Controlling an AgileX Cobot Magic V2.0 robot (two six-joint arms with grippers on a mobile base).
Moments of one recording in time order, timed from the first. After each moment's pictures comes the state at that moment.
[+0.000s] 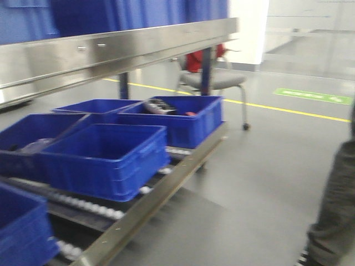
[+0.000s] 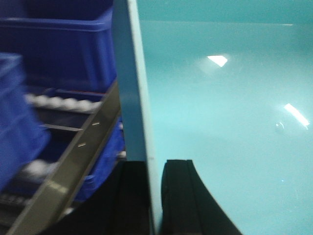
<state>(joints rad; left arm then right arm) -0.39 1.20 -1.44 0.15 0.65 -0.21 0.28 1.24 -1.47 0.05 0.71 0.08</state>
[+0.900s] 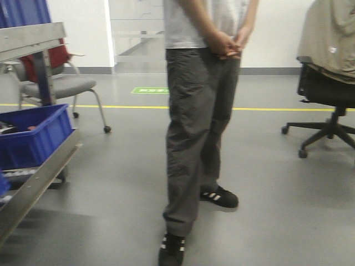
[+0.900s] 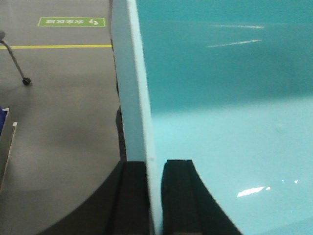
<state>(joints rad) -0.39 1.20 -1.44 0.15 0.65 -0.21 0.28 1.24 -1.47 0.05 0.71 0.08</state>
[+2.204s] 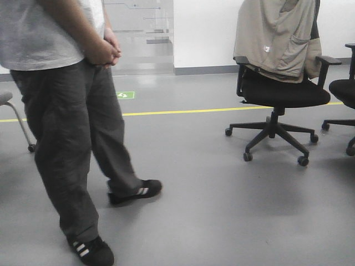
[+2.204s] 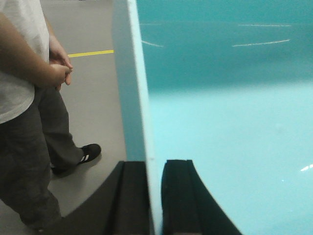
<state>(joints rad) -0.39 1.20 -1.44 0.15 0.65 -0.21 0.28 1.24 -1.47 0.05 0.71 0.08</state>
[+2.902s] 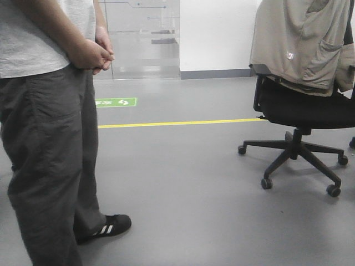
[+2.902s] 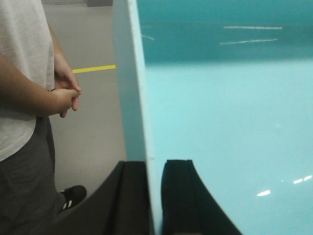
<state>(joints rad) -0.39 1.20 -1.44 0.14 0.65 -0.21 0.28 1.24 -1.47 0.05 0.71 0.08</state>
